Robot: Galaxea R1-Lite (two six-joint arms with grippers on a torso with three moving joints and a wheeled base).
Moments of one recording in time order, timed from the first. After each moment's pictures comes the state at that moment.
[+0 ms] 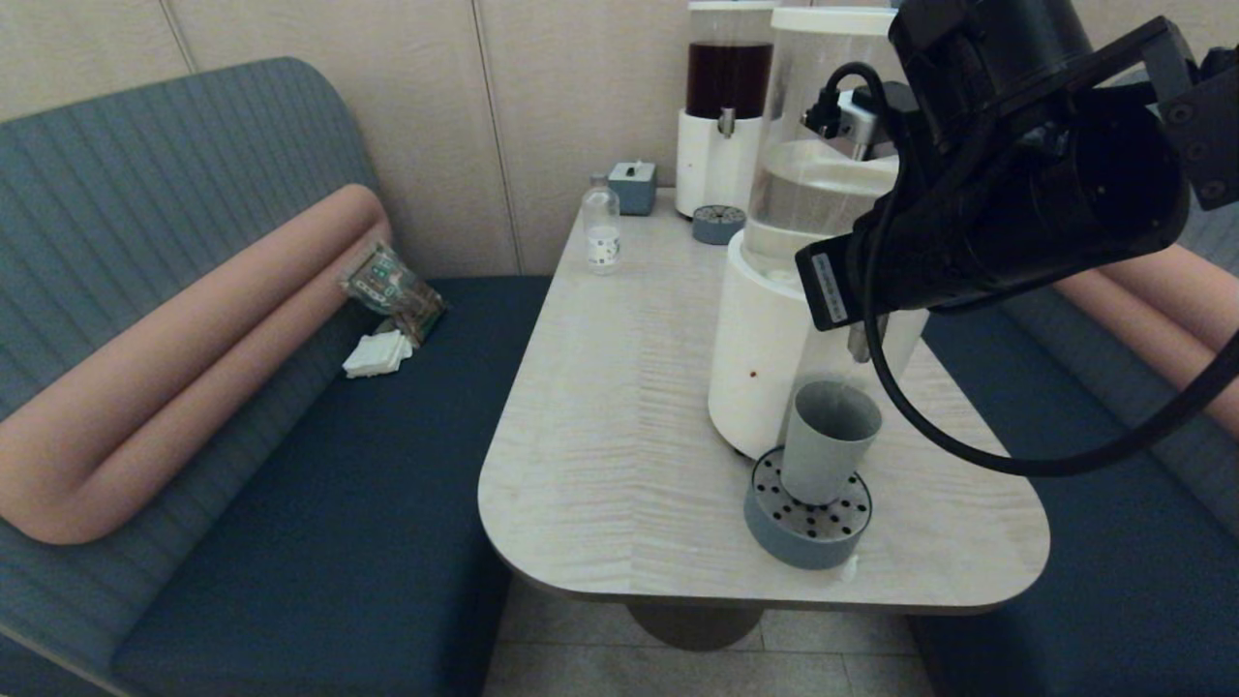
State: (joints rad) left arm -0.02 0.00 0.00 0.00 -0.04 0.10; right arm 0.65 1.84 -1.94 0.71 -0.37 0.14
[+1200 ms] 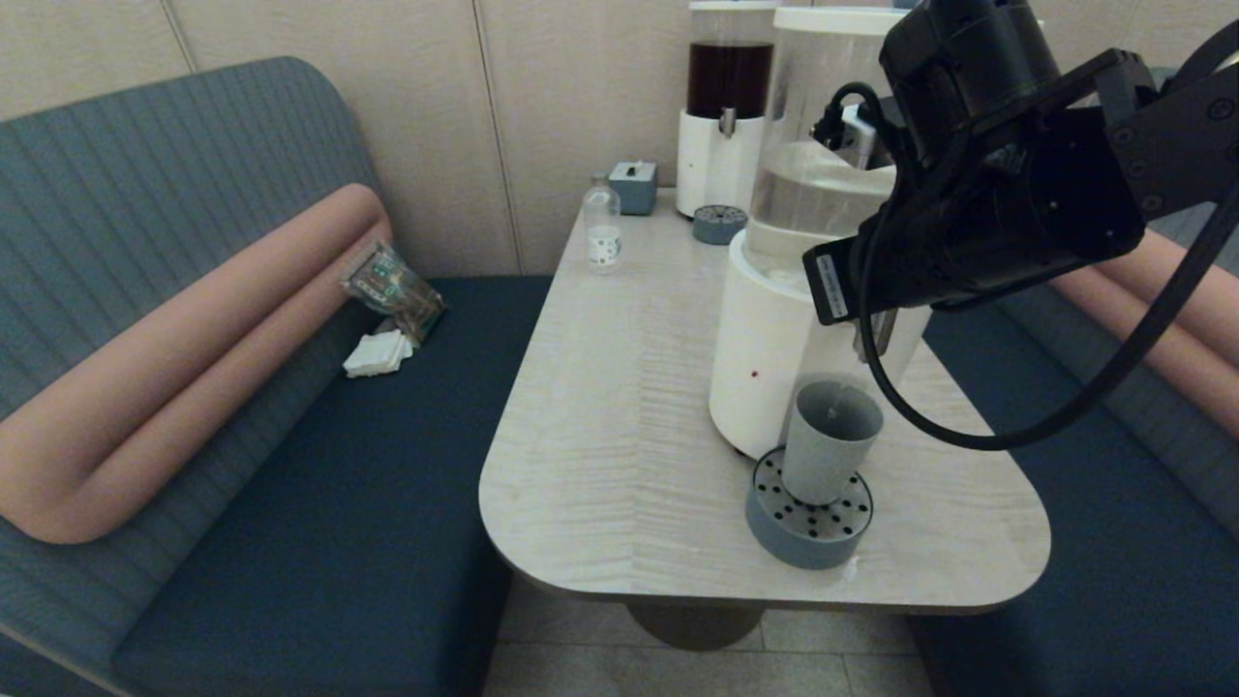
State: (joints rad) left arm -0.02 0.00 0.00 0.00 -0.04 0.10; right arm 0.59 1.87 -1.94 0.67 -0.43 0.14
